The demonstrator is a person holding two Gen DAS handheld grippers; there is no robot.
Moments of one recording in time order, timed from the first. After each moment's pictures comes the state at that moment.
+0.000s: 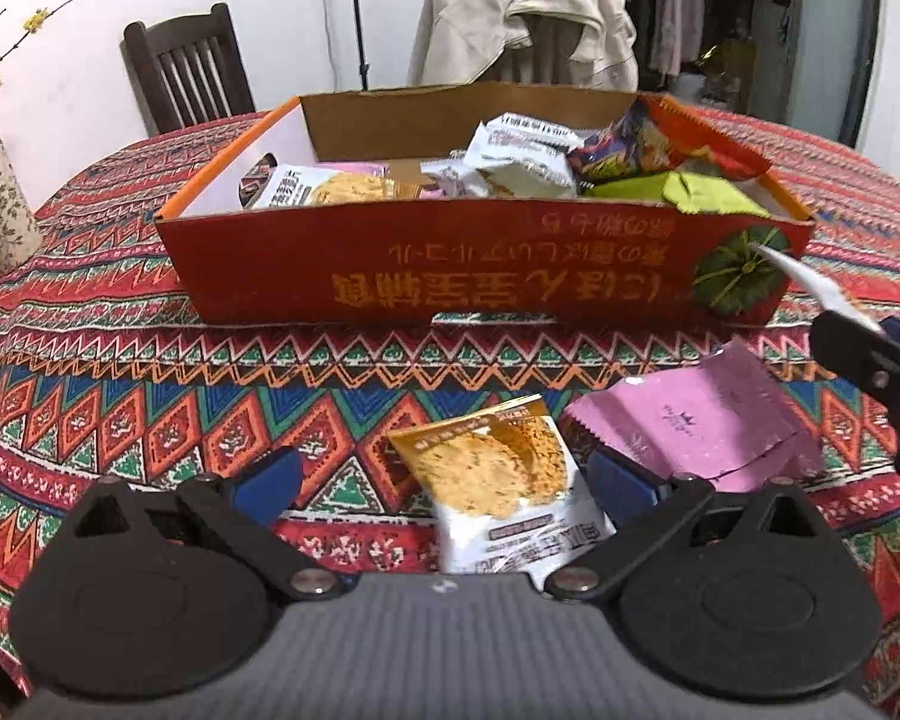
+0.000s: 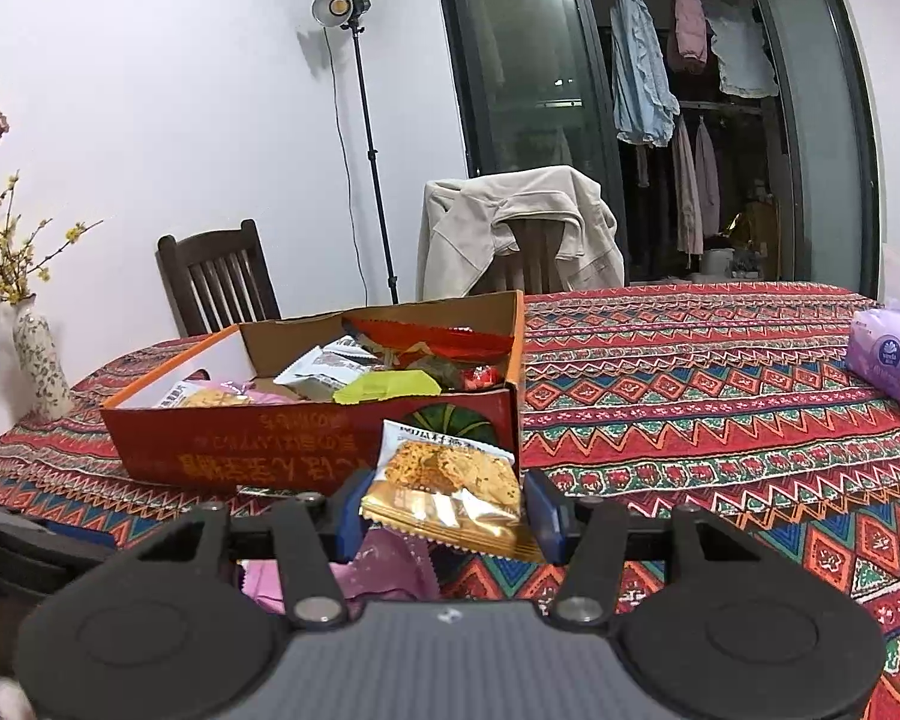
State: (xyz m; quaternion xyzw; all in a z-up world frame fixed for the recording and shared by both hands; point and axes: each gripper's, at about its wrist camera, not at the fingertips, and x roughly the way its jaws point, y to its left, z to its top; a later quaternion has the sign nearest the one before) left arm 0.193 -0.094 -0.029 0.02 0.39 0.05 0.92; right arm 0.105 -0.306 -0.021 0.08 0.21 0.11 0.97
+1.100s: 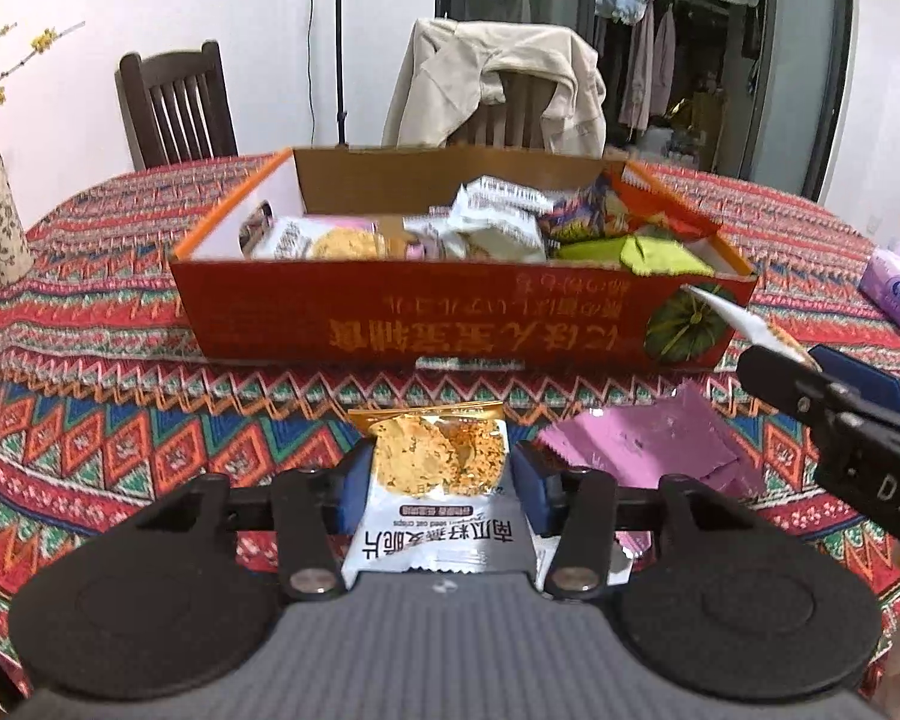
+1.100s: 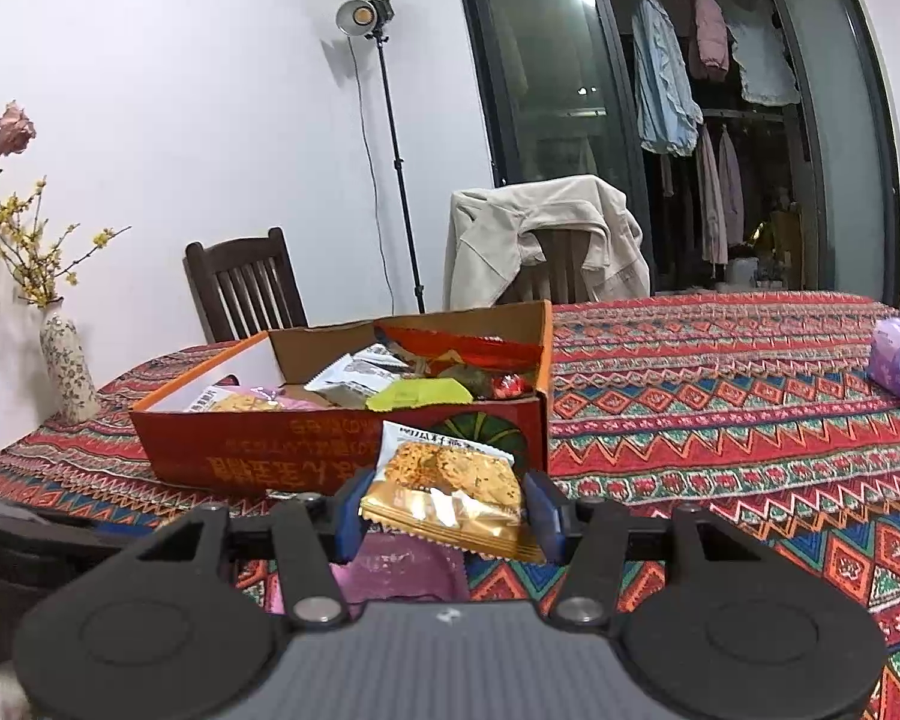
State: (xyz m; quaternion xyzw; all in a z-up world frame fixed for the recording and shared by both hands) left arm 0.167 -0.084 -0.006 -0.01 0.34 0.01 0.94; right arm 0.098 -0.302 -0.017 0.07 0.19 0.14 0.97
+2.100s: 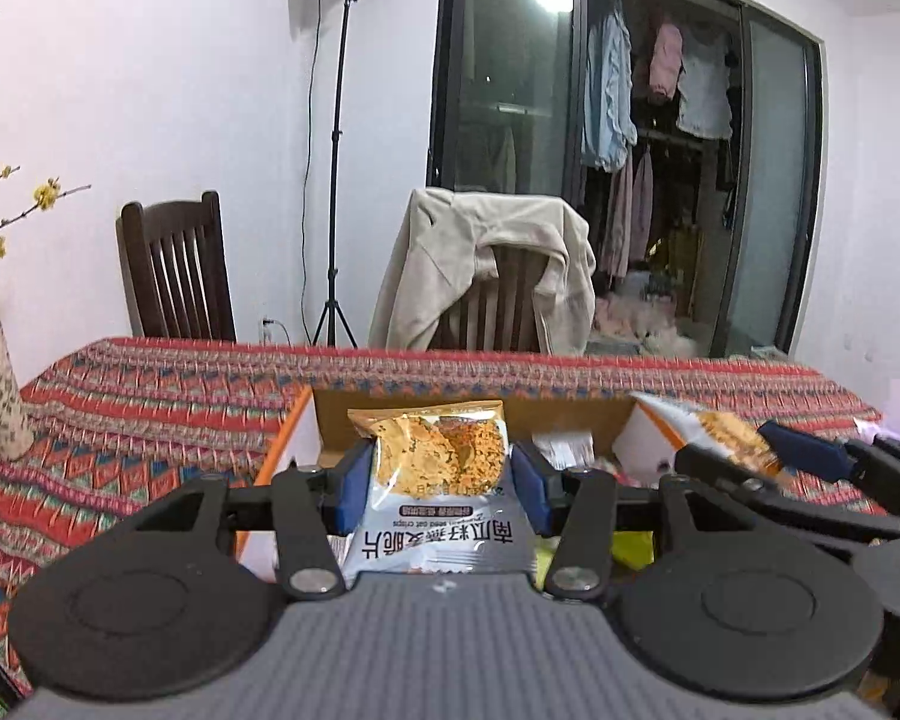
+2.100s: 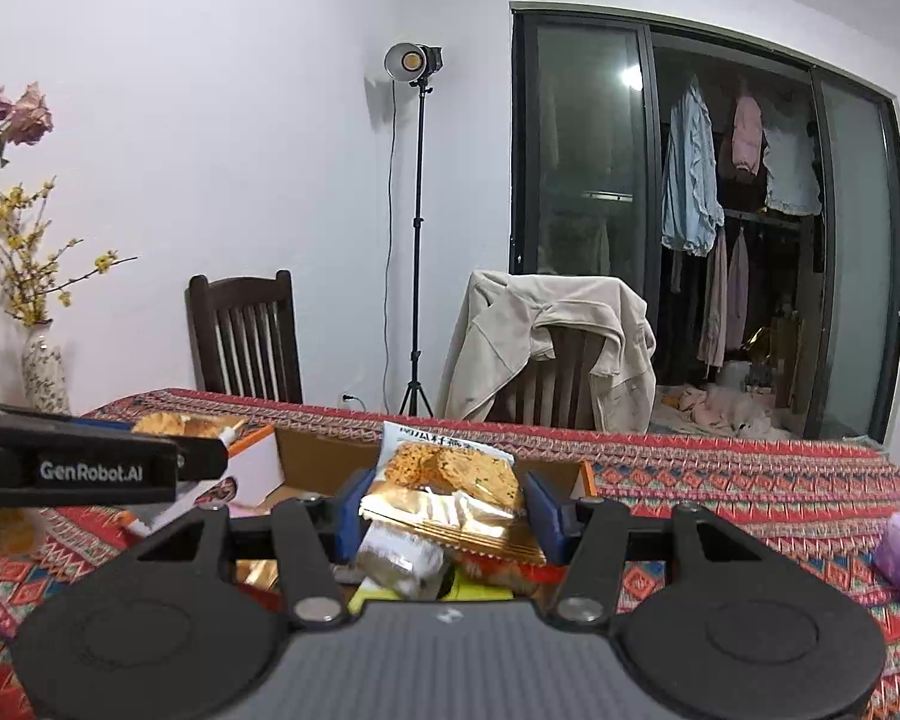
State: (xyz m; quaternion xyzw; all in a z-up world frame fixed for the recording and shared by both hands) left arm 0.215 -0.043 0.084 -0.02 0.19 -0.01 0.98; right arm 0.160 -0.238 0.069 0.00 0.13 0.12 0.98
